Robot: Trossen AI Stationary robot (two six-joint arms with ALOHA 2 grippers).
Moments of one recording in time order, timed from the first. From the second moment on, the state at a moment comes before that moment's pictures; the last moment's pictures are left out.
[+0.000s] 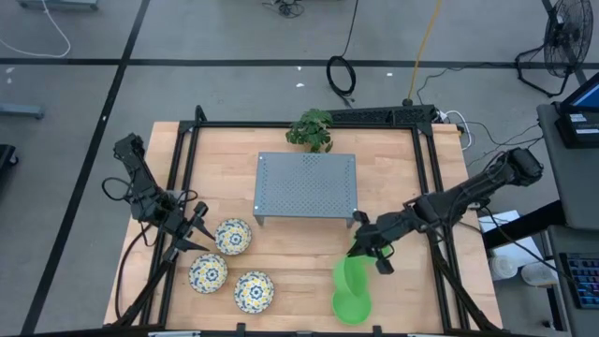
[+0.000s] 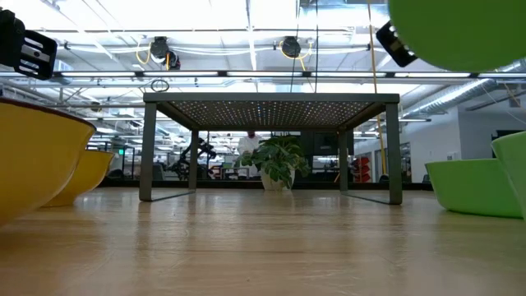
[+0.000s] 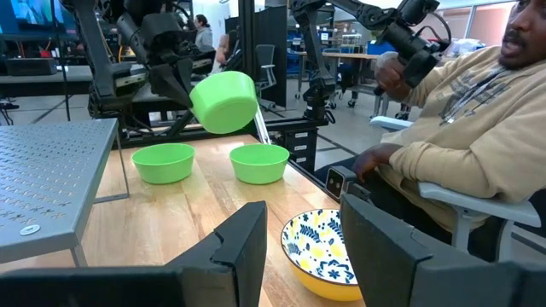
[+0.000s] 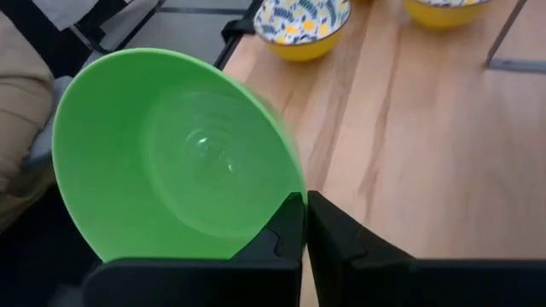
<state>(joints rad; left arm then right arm) -0.97 0.05 0.03 0.03 -0.50 -0.03 0.40 1.19 0.74 -0.14 -0.08 0.21</state>
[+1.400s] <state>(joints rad) -0.97 0.05 0.03 0.03 -0.50 -0.03 0.11 1.19 0.74 0.16 -0.08 -0.09</state>
